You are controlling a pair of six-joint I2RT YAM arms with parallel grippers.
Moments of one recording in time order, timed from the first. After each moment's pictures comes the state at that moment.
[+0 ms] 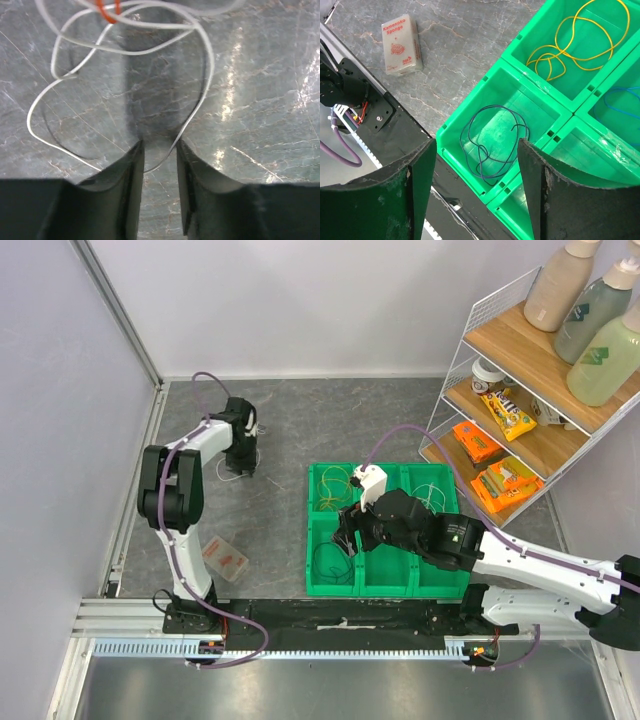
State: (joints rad) left arm -0.14 1.98 1.39 -0.66 -0.03 -0.11; right arm 1.14 1.03 0.89 -0.41 0.19 0.47
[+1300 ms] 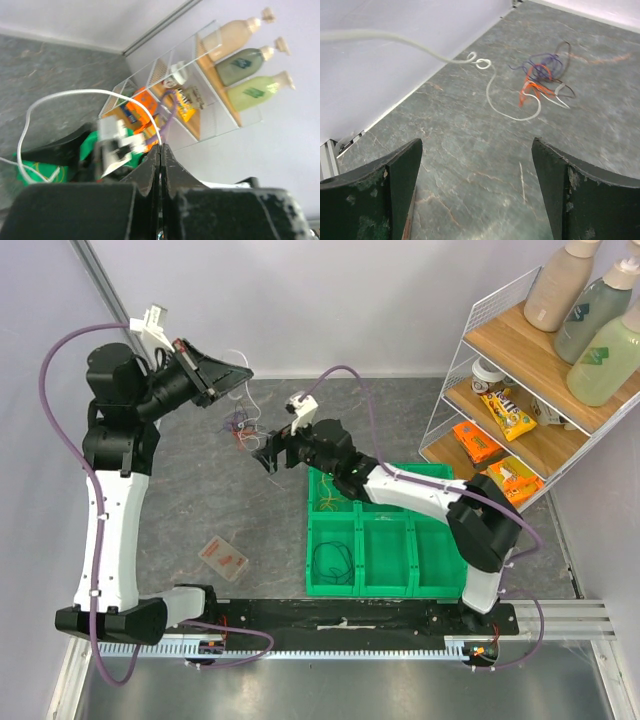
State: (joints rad) left arm -0.06 1.22 1.62 -0.50 0.70 -0.81; right arm 0.87 1.80 1.29 0.38 -0.05 0.31
